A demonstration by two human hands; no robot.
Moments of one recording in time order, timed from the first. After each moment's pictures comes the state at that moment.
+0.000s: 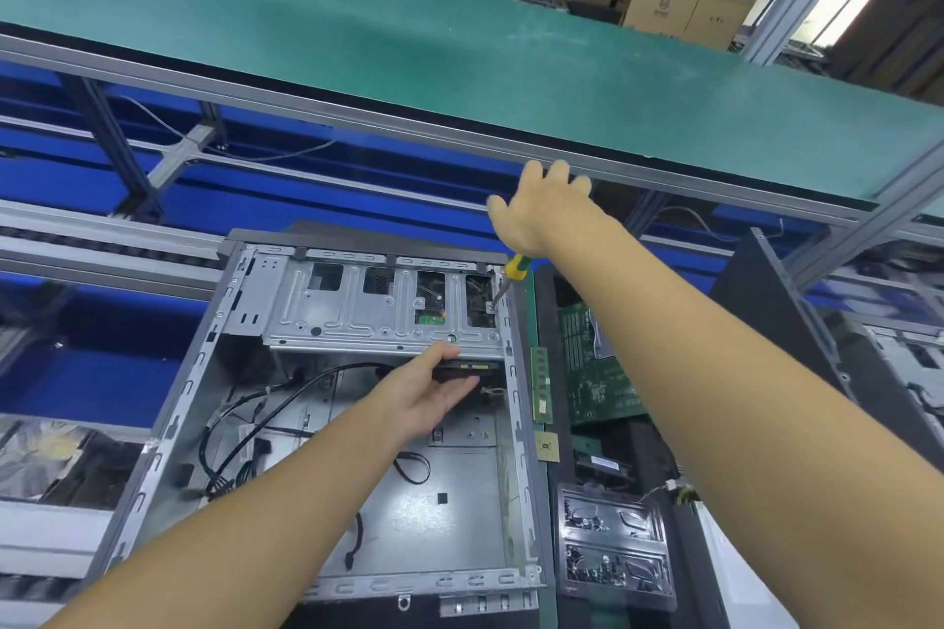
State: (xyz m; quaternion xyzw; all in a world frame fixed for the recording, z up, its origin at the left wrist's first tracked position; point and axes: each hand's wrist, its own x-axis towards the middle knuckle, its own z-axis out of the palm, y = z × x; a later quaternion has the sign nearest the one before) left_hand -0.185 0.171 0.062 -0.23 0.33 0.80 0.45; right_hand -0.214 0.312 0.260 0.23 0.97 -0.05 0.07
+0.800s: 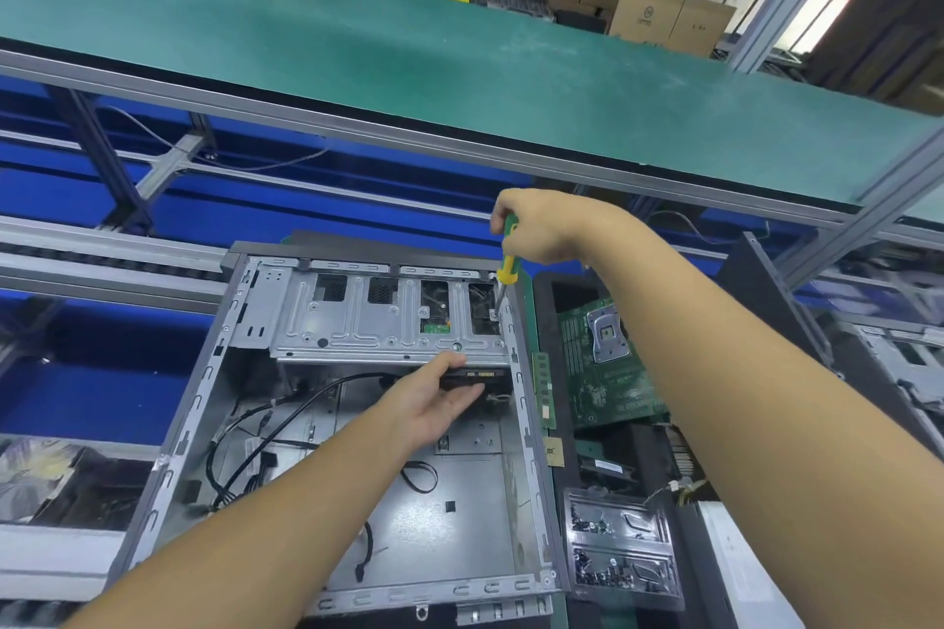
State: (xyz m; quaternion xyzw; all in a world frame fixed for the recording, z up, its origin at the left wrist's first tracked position) left_hand -0.187 0.169 0.061 -0.25 0.33 0.79 0.45; right_hand -0.207 0.310 0.281 0.13 0.97 -0.14 0.16
